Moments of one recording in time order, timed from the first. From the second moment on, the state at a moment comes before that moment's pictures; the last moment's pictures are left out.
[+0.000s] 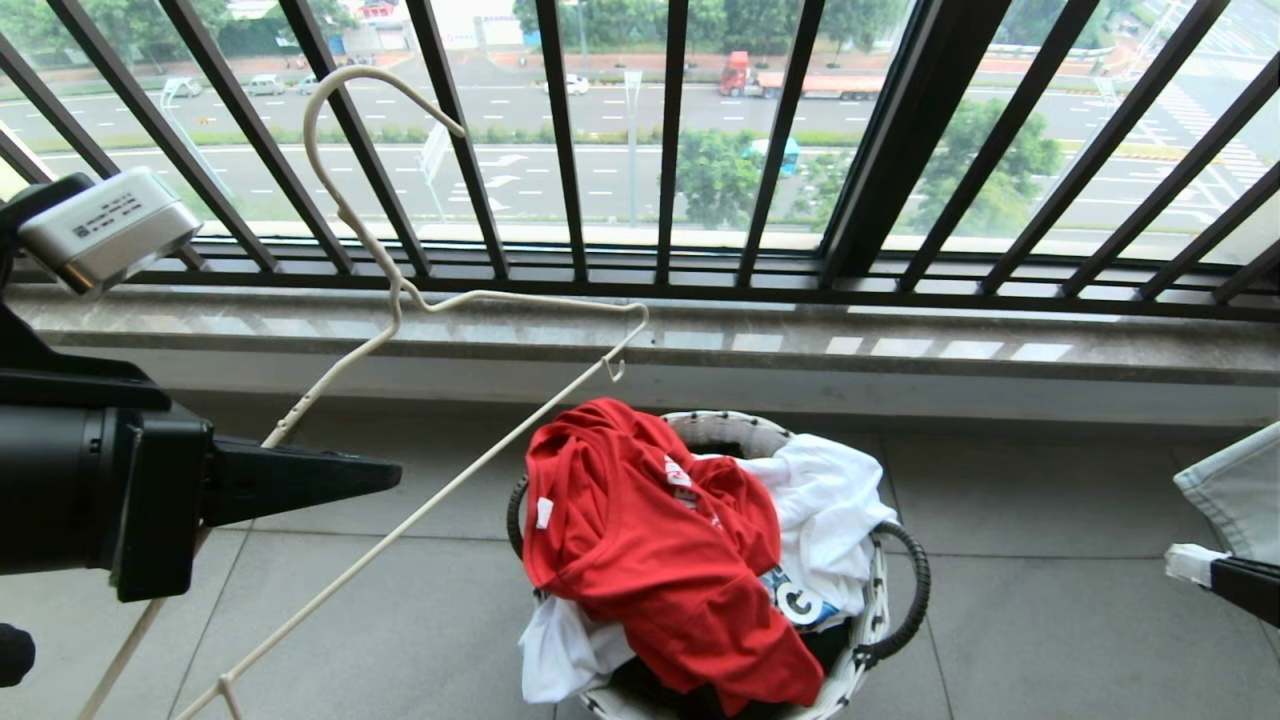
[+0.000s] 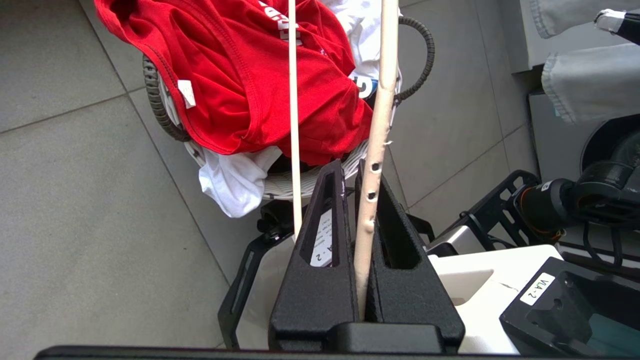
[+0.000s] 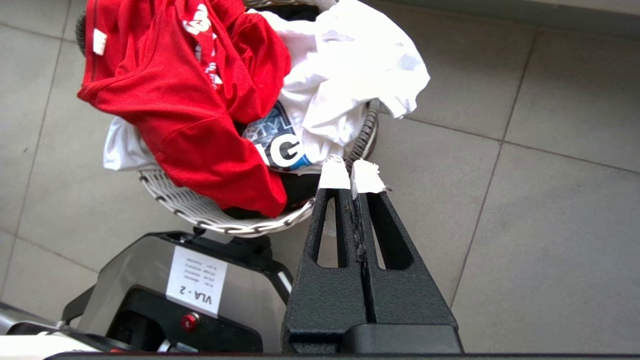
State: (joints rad) left arm -0.47 1.13 -1.12 0.43 -0.34 -0.17; right arm 0.08 0.86 -0.59 0.07 0.24 0.03
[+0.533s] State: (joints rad) left arm -0.46 1.13 -1.16 0.43 -0.24 -0.19; right arm 0.47 1.52 -0.89 -0.08 0.22 0.19
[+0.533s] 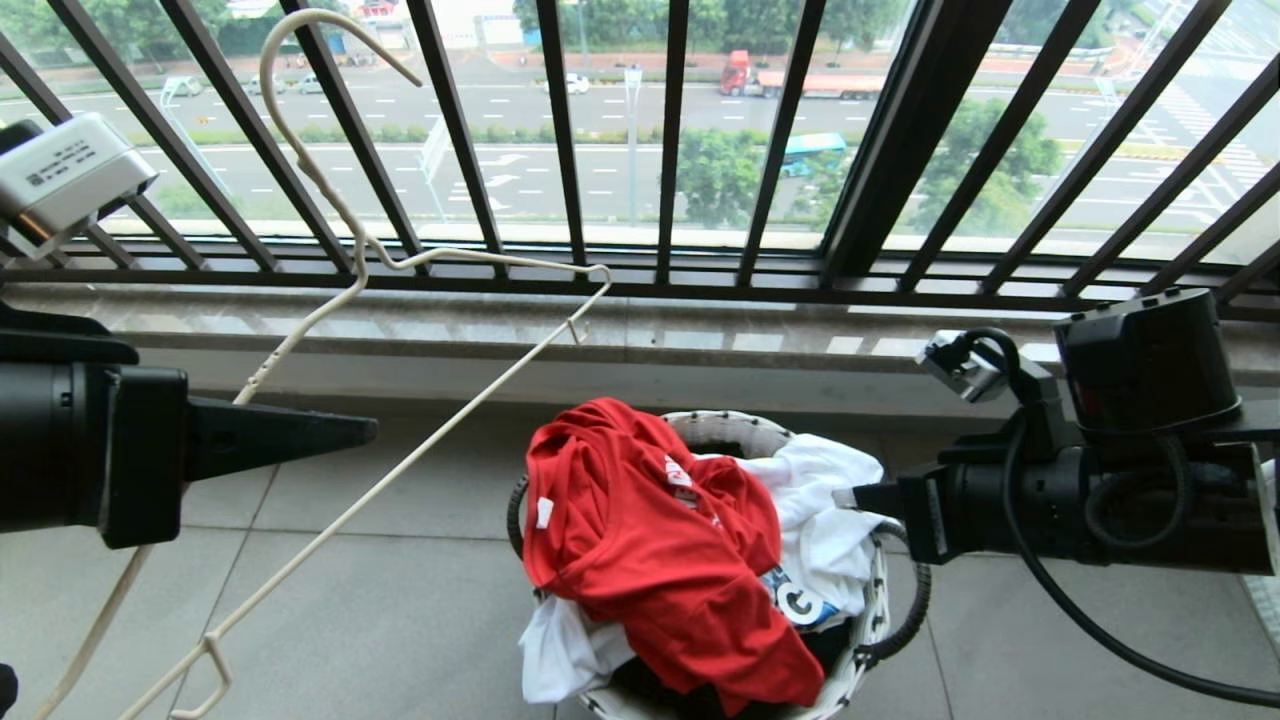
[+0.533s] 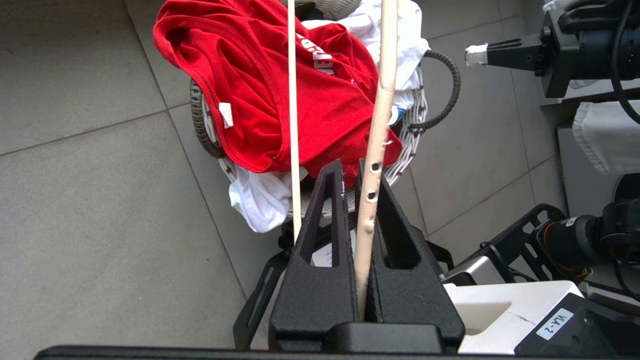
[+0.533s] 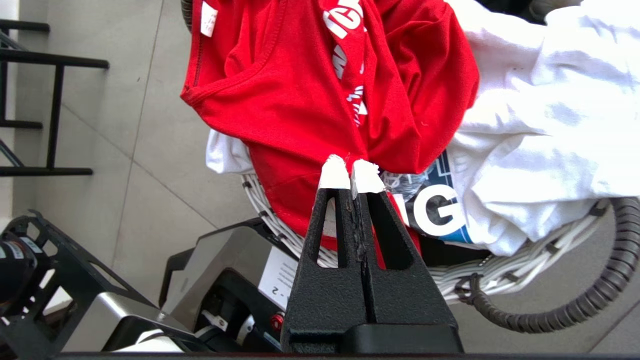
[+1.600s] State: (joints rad) left arm -0.46 1.09 -1.20 0.43 -0.20 -0.19; right arm 0.80 1.97 -1.22 -0.09 0.15 0.36
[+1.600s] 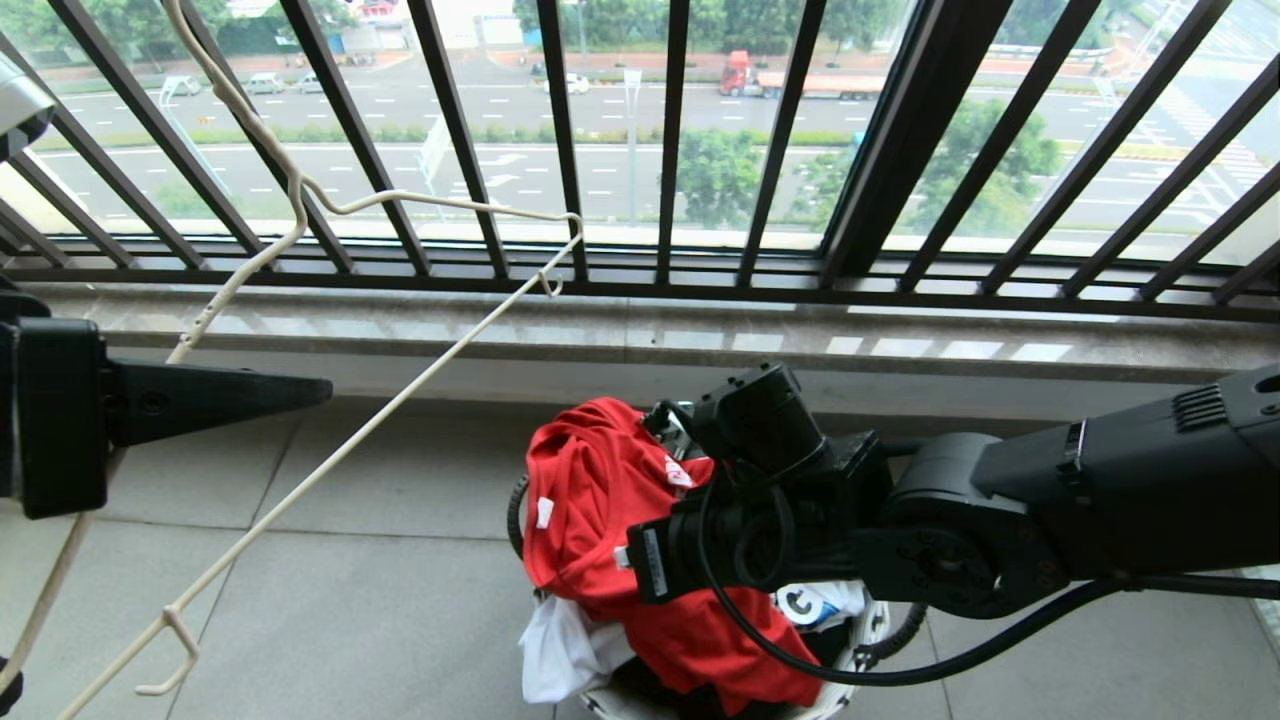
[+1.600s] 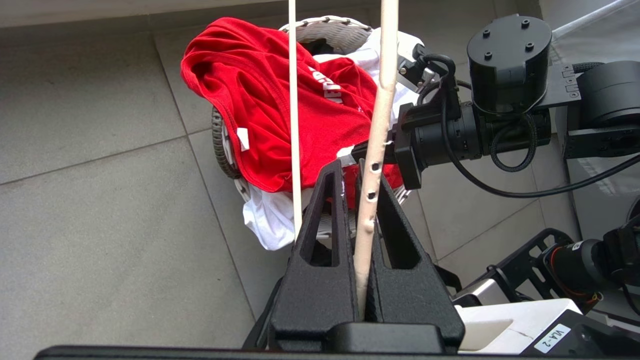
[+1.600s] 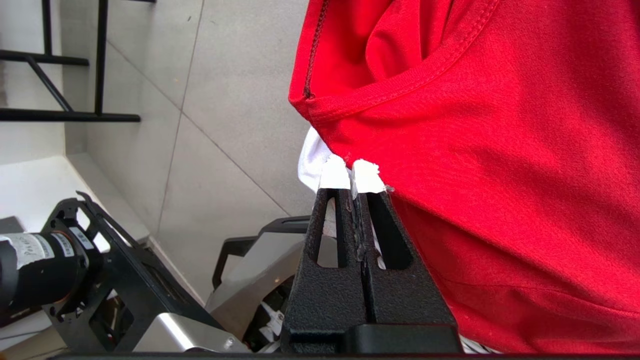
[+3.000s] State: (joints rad) left arm -0.46 1.05 -1.21 0.43 -0.20 -0.19; right arm 0.88 2.04 -1.32 -0.07 0.04 0.38
